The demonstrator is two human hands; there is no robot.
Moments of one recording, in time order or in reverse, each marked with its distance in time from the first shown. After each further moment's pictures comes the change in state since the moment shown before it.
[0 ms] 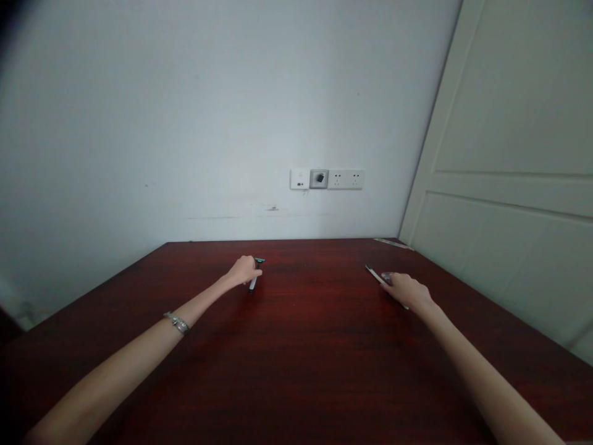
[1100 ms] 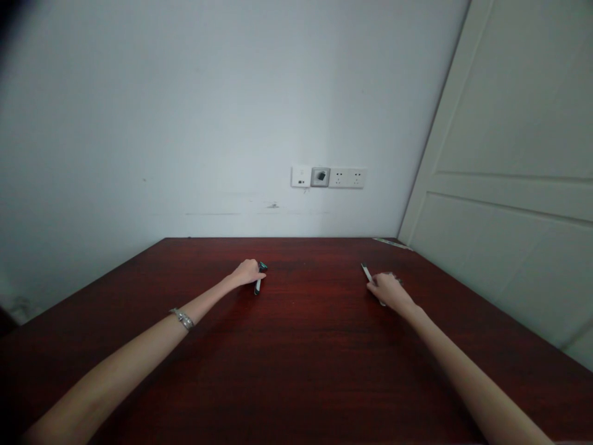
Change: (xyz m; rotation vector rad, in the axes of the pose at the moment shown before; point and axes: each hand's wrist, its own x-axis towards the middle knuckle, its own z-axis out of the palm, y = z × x) left_hand 0.014 -0.006 0.029 0.028 -0.015 0.044; right_hand 0.008 -0.026 0.019 0.111 0.079 -0.272
